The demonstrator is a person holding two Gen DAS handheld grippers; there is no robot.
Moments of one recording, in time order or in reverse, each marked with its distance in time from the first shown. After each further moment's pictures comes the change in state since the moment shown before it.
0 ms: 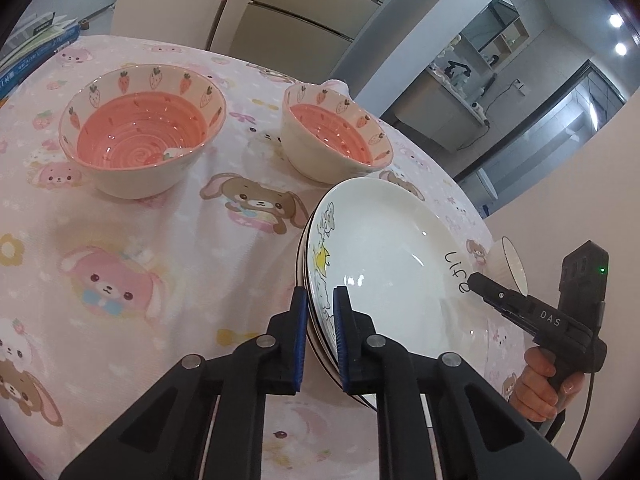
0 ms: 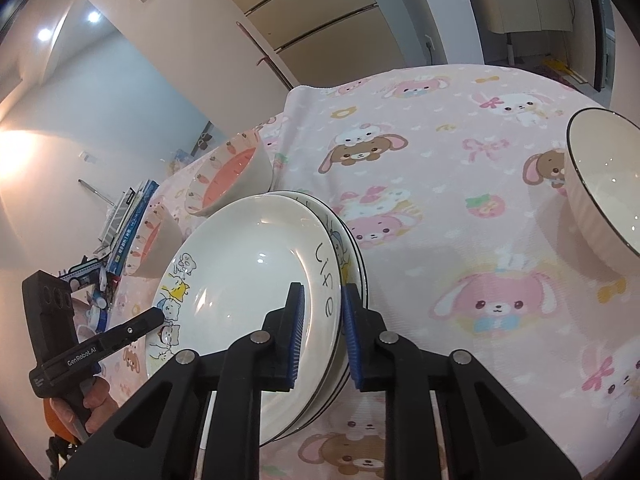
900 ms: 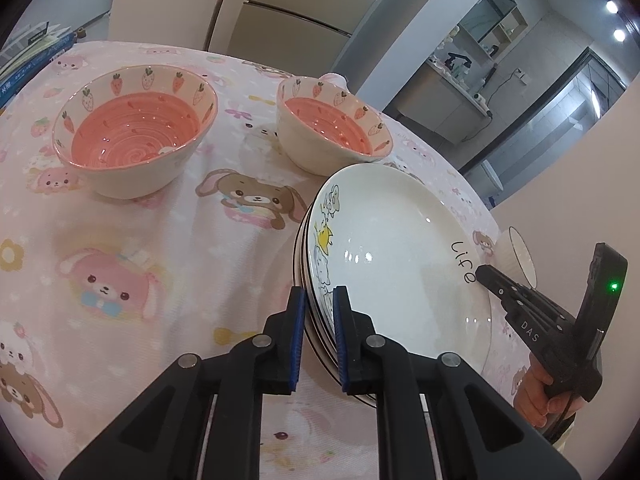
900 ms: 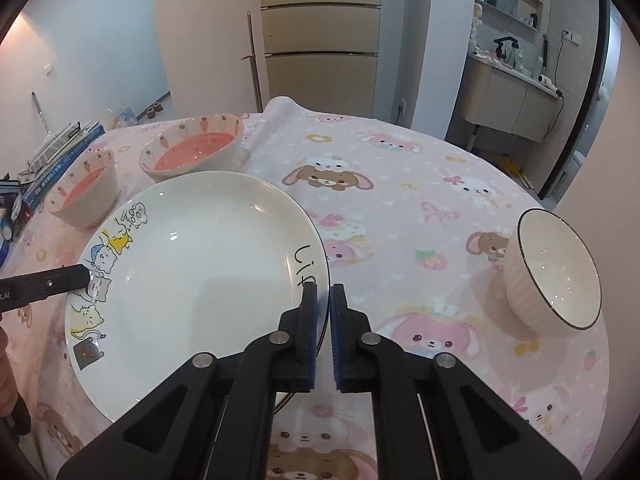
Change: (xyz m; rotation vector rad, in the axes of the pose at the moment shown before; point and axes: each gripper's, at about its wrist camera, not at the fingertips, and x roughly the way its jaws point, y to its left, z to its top) left arm 0.007 -0.005 -0.002 0.036 0.011 0.025; right arm 0.001 0.041 -0.016 -0.312 -0.105 -0.378
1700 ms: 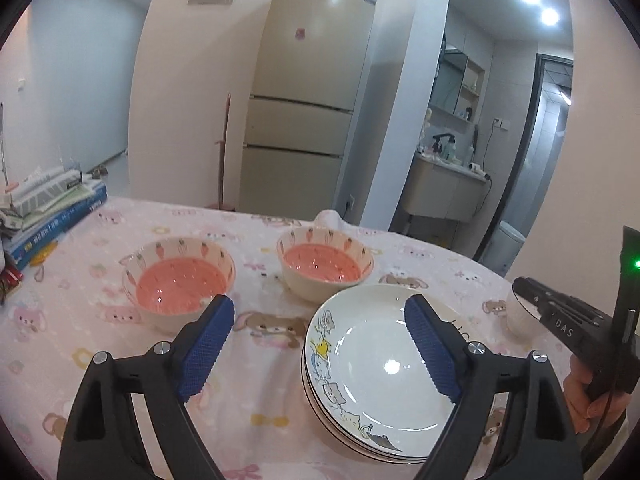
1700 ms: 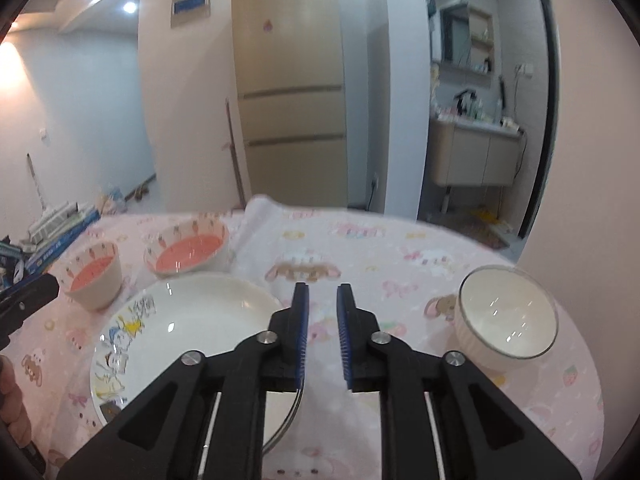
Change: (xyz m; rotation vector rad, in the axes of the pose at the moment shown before) left arm -0.071 -0.045 -0.016 0.231 -0.502 0.149; right arm -0.061 -0.010 0.004 0.089 -0.366 -0.072
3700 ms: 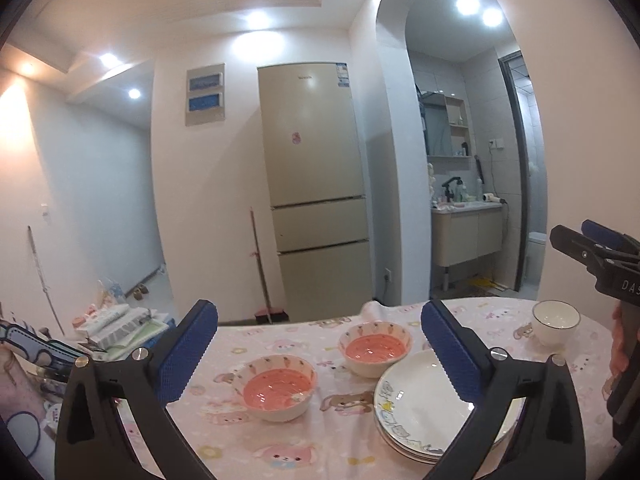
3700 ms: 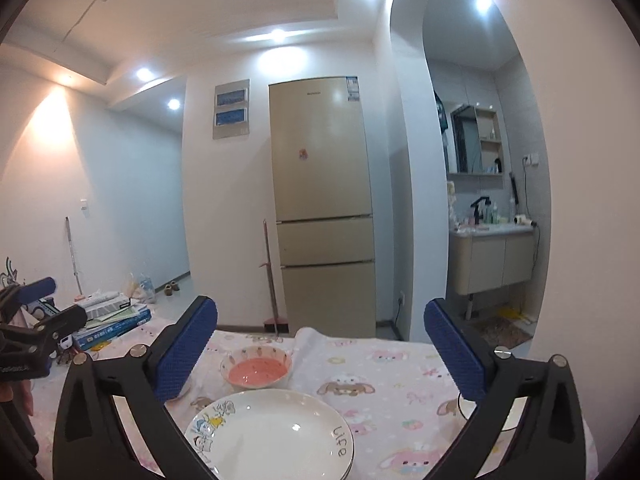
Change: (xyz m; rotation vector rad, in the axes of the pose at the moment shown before) left arm -0.113 -0.009 0.036 0.274 -0.320 0.160; right arm -0.105 0.030 0.035 -0.013 -0.417 0.110
